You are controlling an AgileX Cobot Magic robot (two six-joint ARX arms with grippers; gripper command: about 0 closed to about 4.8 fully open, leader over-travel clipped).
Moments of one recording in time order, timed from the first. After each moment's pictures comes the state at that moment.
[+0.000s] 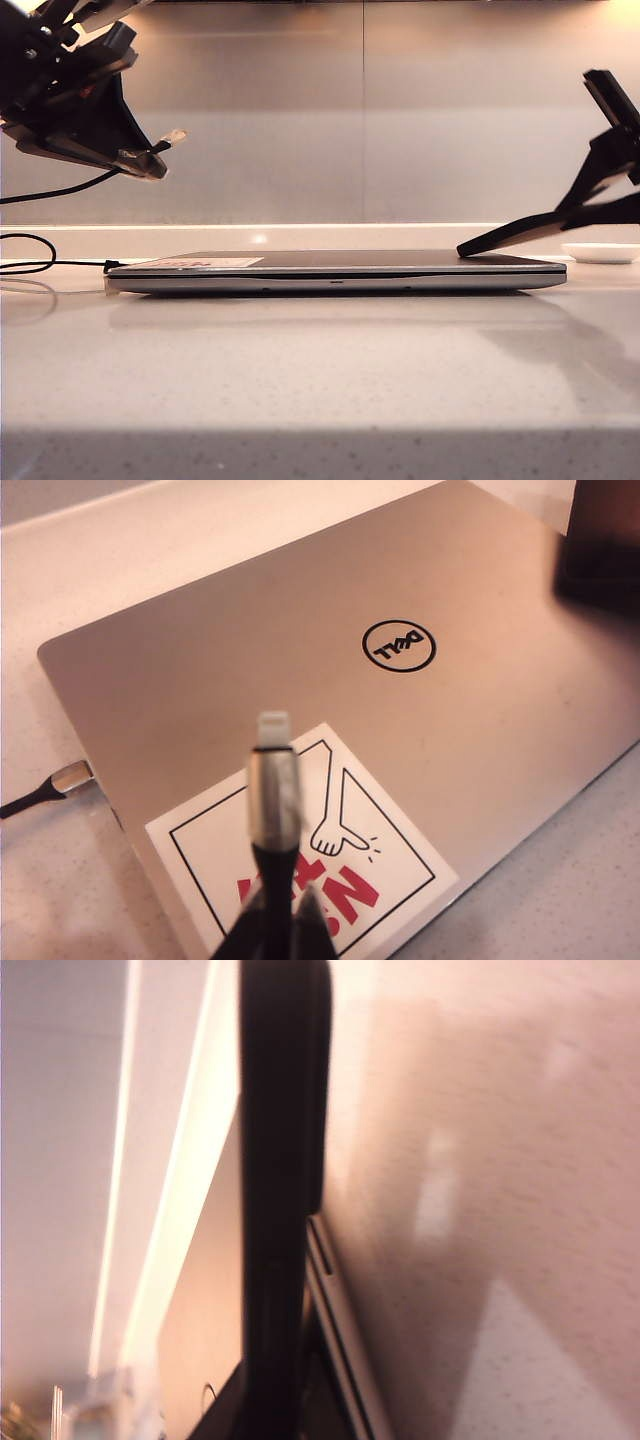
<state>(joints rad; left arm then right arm) -0.50 0.98 0.55 -0.02 0.11 0.07 0.09 1.20 0.48 0.25 -0.28 1.14</state>
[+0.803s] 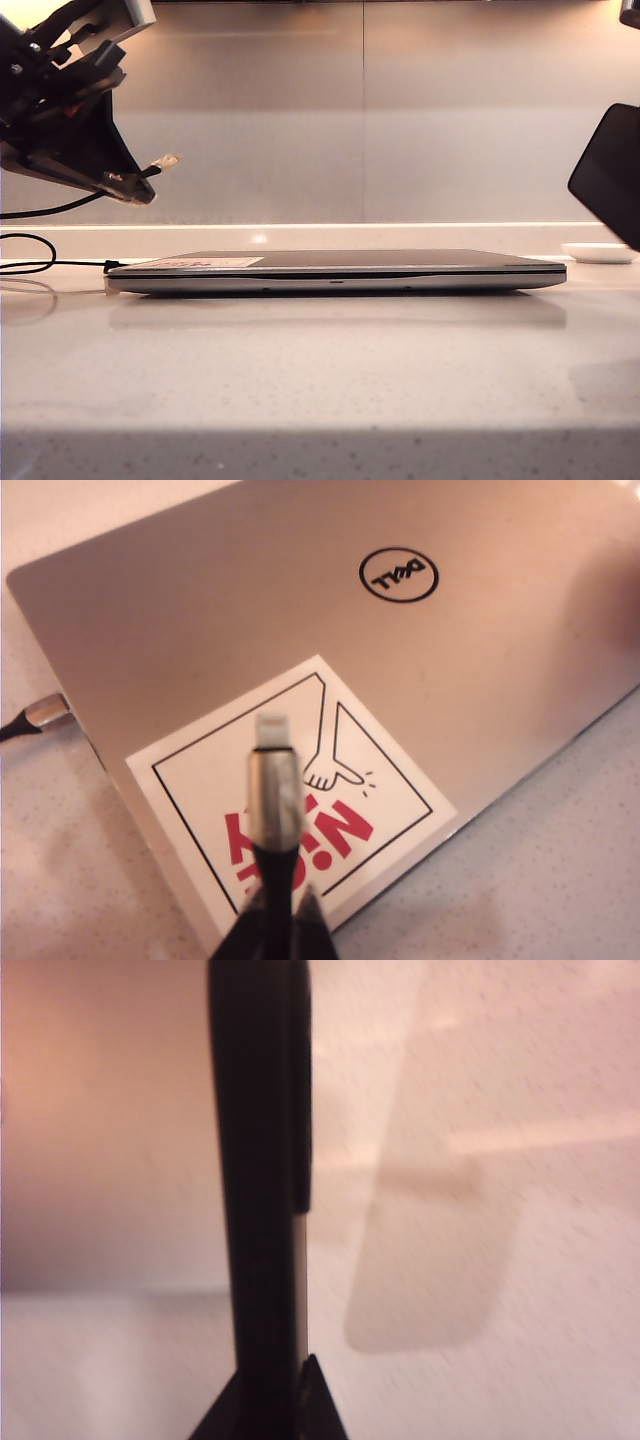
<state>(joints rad) -0.50 0.98 0.55 -0.11 0.11 0.07 0.14 1.11 1.08 -1.00 -0.16 0.32</state>
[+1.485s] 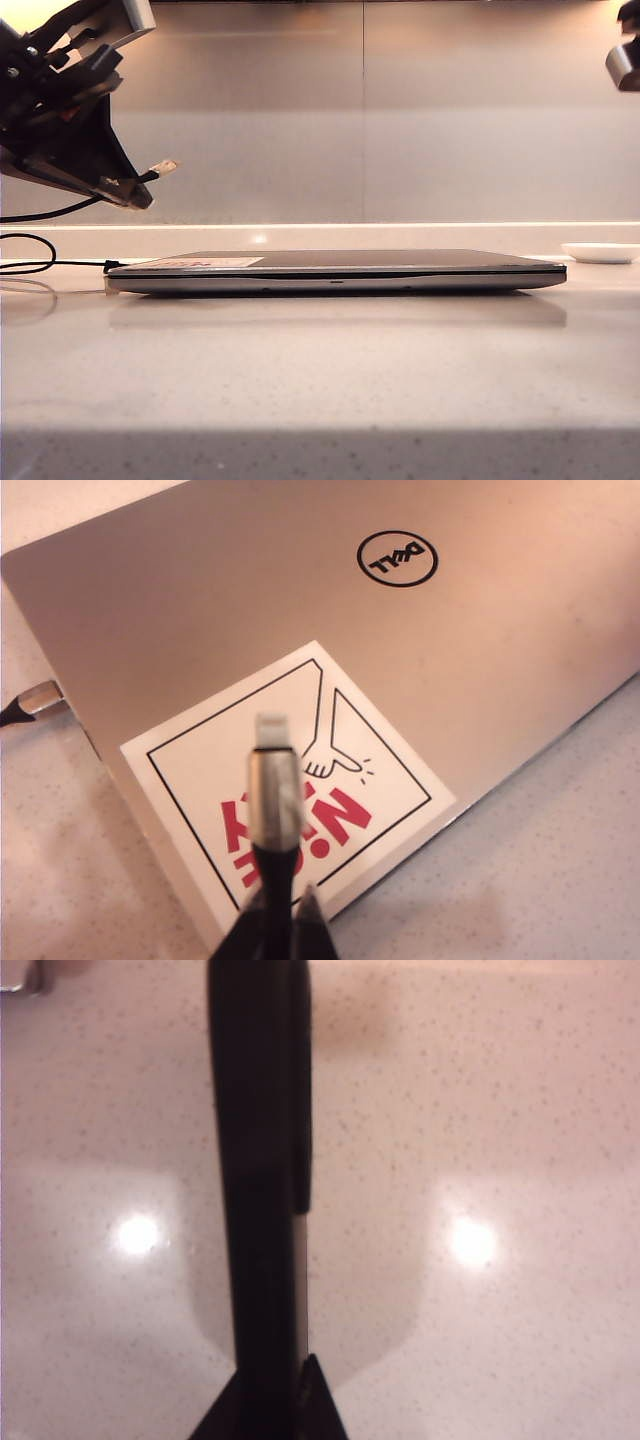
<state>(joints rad) -0.50 0.98 0.55 -0.13 0.11 0.07 0.33 1.22 1.10 -1.34 0.06 0.29</state>
